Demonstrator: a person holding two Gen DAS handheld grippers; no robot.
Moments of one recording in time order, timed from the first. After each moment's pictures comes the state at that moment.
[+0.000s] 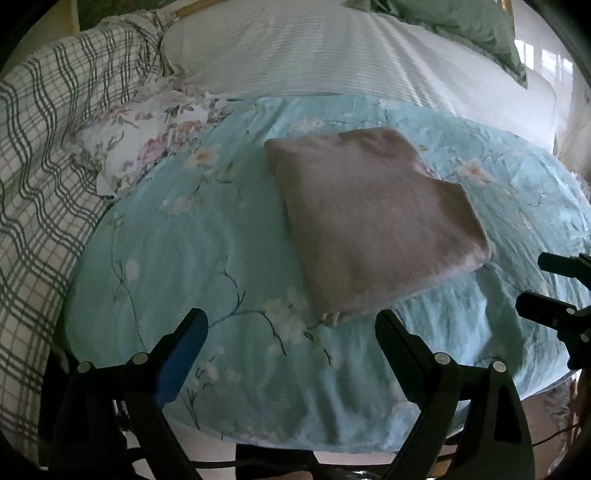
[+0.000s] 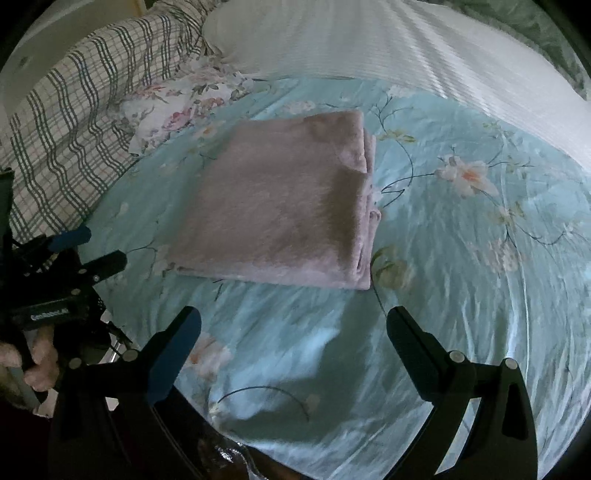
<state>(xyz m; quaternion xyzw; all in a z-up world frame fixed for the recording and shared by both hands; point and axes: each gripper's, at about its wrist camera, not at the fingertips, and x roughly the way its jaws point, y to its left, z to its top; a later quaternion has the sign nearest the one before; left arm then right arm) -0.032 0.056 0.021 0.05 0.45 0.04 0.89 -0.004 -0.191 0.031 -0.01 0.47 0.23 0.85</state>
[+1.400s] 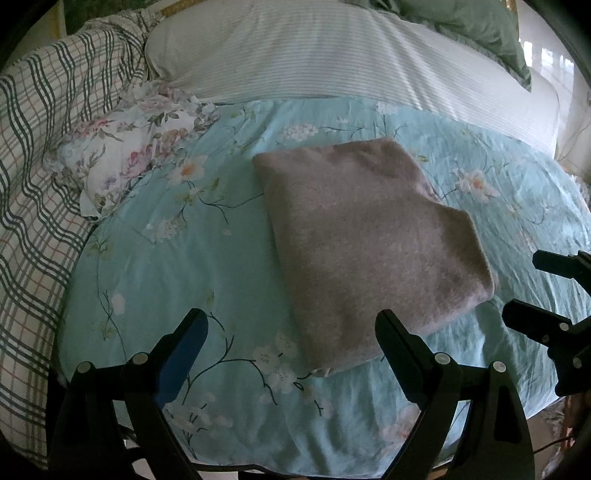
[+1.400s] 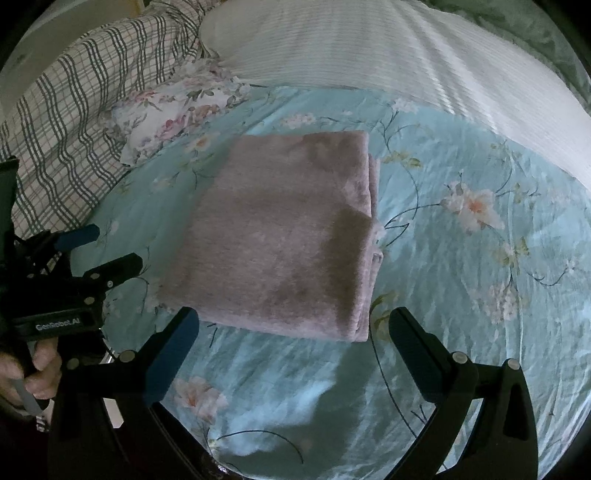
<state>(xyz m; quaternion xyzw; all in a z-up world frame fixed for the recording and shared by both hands) 0.017 0.048 0.032 0.05 0.45 0.03 0.89 0.043 -0.175 0.041 -0.02 0.47 0.23 0.85</state>
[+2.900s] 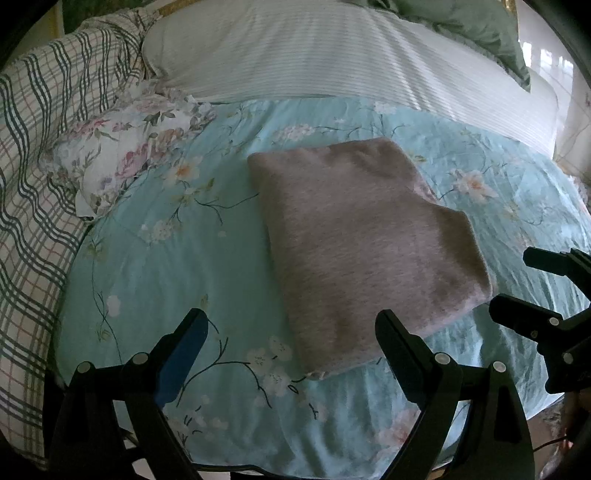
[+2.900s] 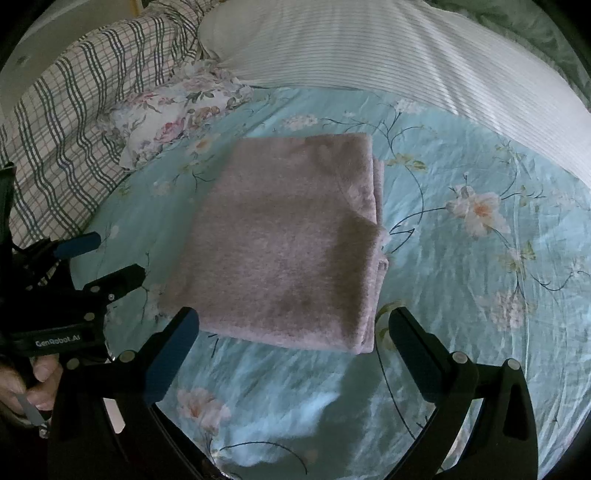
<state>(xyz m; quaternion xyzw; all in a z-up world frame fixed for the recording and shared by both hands) 0.023 0.046 0.030 0.04 0.45 0.02 0.89 0.054 -0.171 0.038 -0.02 0.47 0.23 0.85</state>
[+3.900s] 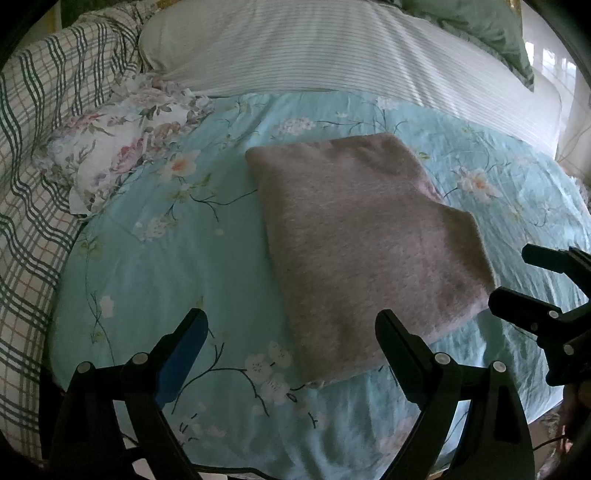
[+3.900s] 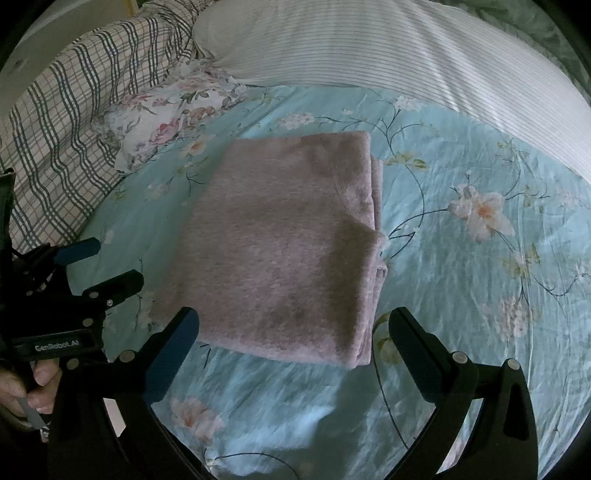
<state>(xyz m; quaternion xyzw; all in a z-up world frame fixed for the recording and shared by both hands) 0.034 0.047 0.023 0.04 0.46 0.02 0.88 0.071 -0.173 0.031 -0.02 0.47 0.23 0.85</state>
